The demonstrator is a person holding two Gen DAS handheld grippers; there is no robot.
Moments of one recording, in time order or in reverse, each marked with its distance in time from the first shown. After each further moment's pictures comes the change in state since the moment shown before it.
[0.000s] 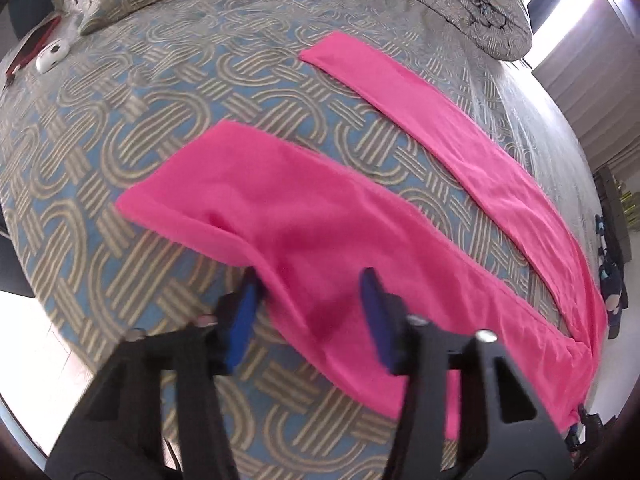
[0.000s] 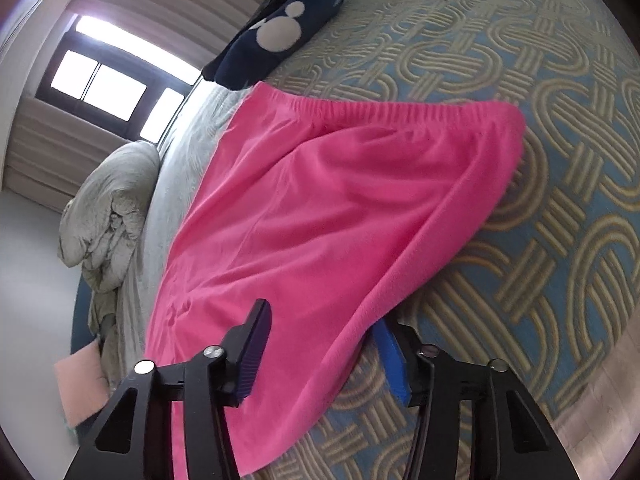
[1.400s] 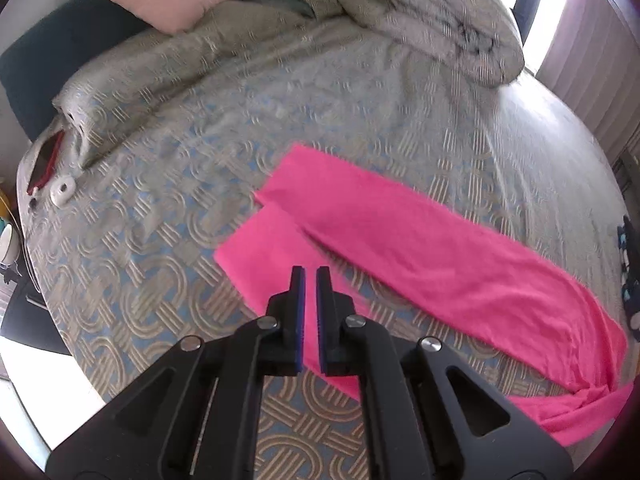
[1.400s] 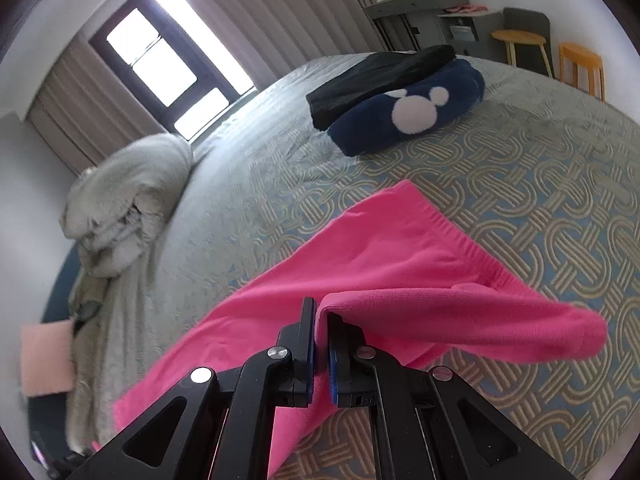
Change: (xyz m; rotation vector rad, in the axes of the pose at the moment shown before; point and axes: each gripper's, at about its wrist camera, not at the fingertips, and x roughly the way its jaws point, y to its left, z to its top) left arm -0.032 -0.077 0.081 0.115 -0.133 0.155; right arm 0.009 0.147 0.056 -0.290 -0.168 -0.049
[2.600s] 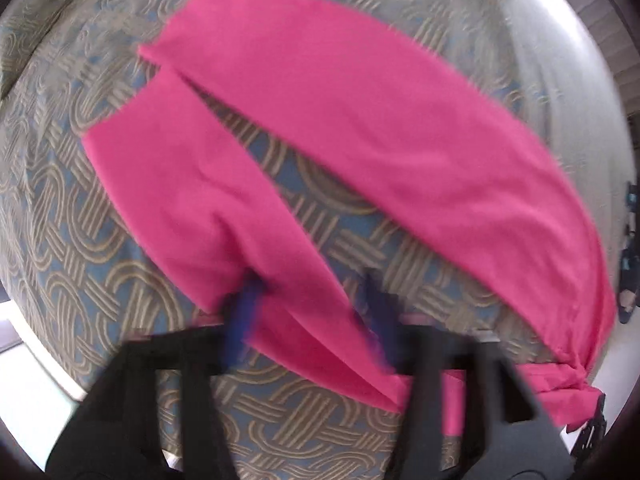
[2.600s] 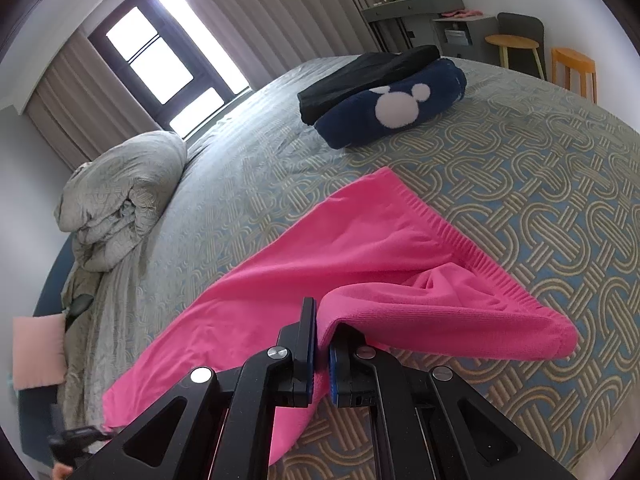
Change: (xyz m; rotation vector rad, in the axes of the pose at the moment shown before) left arm 0.091 -0.070 -0.015 0.001 0.500 0.010; right arm -0.022 -0.019 -0.025 0.025 -0.011 -0.002
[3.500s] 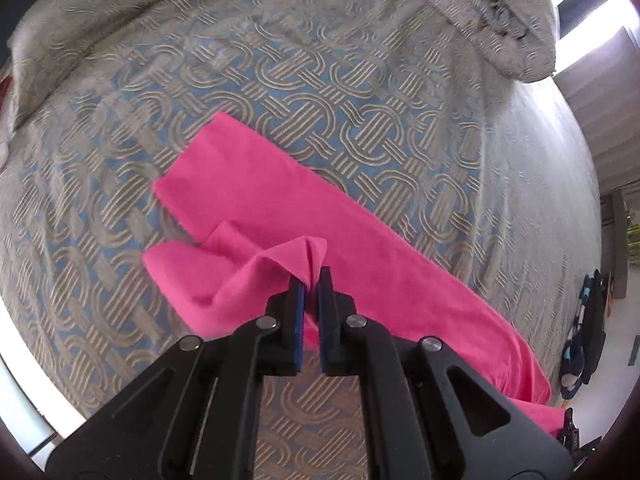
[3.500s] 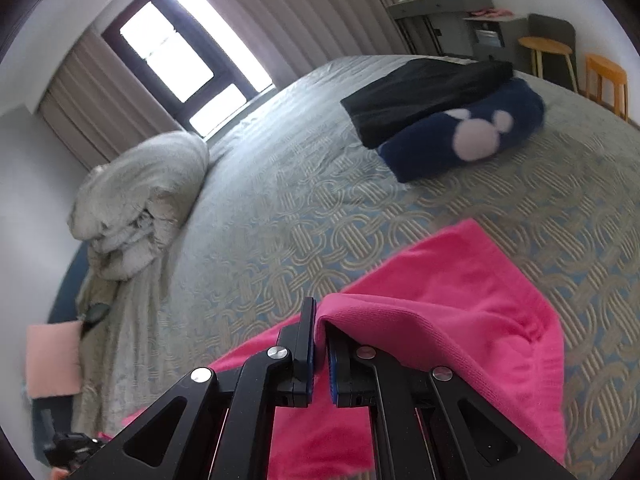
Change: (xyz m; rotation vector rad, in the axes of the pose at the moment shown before) left arm -0.070 0.008 0.086 -0.155 -0.169 -0.161; right arm 0.080 0.066 0.079 -0.046 0.033 0.048
